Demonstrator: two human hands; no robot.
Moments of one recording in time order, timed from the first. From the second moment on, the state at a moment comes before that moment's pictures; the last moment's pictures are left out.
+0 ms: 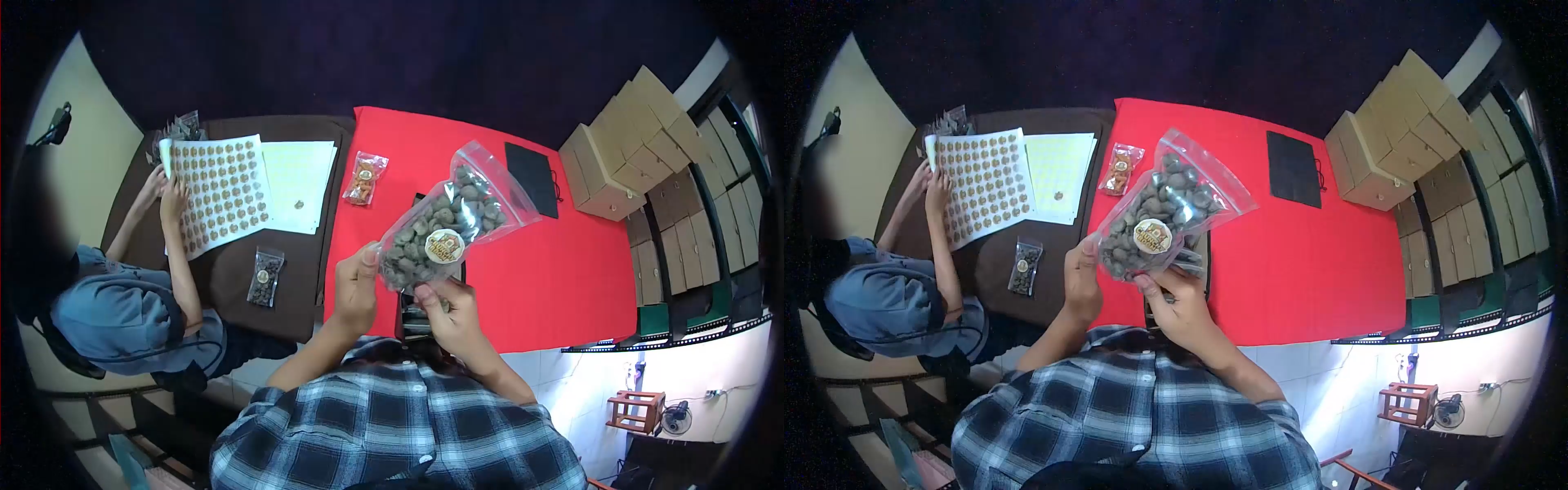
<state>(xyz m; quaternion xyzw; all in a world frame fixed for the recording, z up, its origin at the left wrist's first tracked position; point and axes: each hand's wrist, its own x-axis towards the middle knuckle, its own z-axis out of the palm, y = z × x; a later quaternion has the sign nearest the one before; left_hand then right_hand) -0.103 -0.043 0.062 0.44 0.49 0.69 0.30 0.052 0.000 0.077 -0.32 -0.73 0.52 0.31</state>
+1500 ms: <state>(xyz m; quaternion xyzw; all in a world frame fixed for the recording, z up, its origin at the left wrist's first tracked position) -0.101 -0.037 0.006 0.38 0.32 0.74 0.46 -0.013 0.021 0.047 -0.27 -0.77 0.25 0.53</state>
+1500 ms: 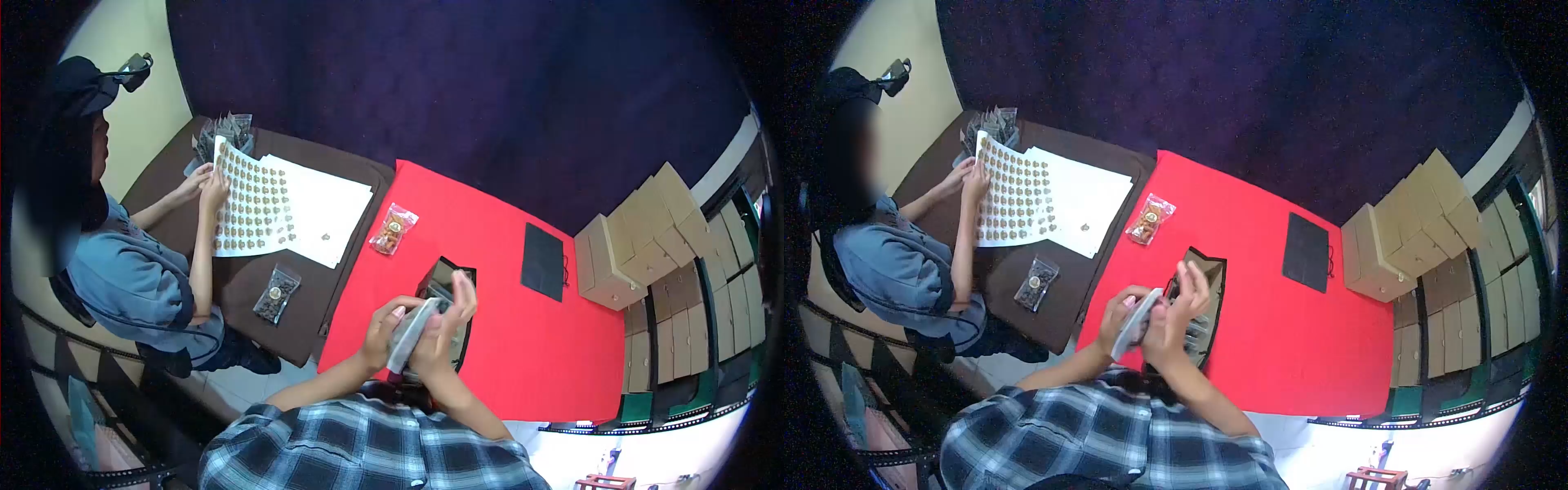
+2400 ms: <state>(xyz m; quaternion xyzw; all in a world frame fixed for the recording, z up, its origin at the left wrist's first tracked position) -0.068 -0.003 0.056 0.57 0.30 0.66 0.39 0.020 0.022 0.056 -0.21 -0.59 0.47 0.62</state>
